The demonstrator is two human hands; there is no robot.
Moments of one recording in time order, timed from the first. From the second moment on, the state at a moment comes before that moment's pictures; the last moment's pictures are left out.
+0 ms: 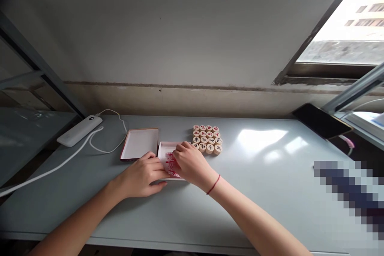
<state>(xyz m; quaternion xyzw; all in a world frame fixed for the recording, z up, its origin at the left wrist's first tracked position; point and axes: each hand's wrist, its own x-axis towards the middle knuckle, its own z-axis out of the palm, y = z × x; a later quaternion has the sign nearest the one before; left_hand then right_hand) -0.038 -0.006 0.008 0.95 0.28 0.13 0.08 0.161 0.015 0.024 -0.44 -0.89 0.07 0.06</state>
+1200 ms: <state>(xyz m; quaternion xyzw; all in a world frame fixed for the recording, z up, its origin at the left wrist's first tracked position) -0.041 0.040 -0.003 0.85 0.51 0.12 0.00 0.166 0.006 0.006 -0.43 -0.90 0.09 0.07</state>
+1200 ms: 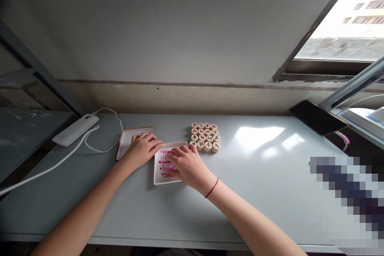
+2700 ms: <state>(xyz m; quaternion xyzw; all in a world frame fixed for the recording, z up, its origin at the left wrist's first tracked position) -0.030 0.039 -0.014 0.87 0.46 0.20 -0.02 0.173 0.105 0.029 -0.66 -0.75 0.01 0.02</state>
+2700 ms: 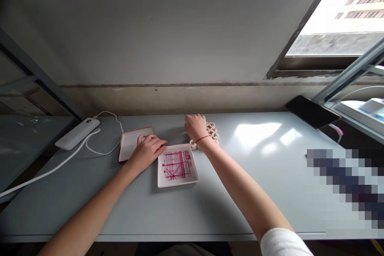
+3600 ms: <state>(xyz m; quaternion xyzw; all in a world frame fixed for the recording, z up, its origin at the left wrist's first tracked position) -0.035 0.025 0.015 0.88 0.44 0.14 0.08 0.158 0.009 0.004 -0.45 -0.81 0.25 0.30</state>
